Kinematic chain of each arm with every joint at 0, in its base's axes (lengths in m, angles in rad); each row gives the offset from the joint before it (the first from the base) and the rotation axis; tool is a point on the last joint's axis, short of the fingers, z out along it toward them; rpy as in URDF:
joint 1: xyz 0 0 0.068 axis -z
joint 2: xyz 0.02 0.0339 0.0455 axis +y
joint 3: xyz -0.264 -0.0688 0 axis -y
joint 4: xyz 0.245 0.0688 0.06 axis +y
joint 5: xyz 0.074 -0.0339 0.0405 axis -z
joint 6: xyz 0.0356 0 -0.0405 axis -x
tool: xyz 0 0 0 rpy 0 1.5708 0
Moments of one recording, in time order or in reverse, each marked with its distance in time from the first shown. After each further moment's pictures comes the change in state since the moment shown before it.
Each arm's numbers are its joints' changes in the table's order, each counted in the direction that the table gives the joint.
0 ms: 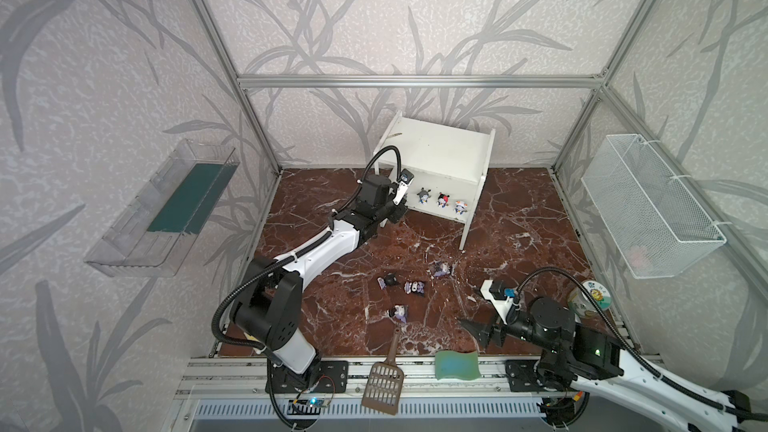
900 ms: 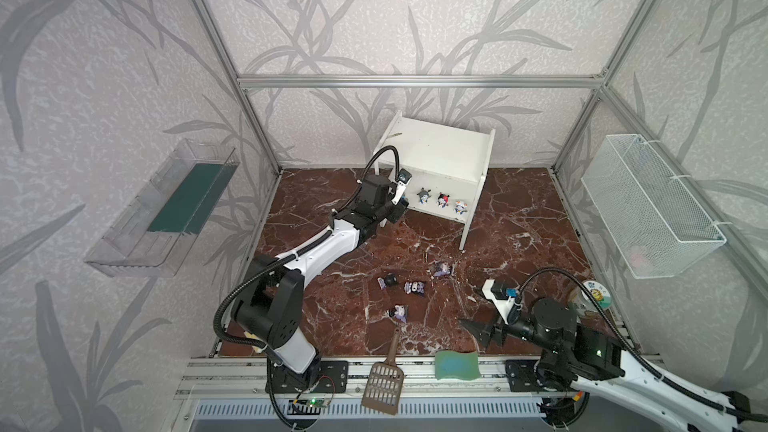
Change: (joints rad) left arm -0.006 0.010 0.000 0.006 -0.019 0.015; right arm 0.000 -0.012 0.000 0.000 -0.001 -0.011
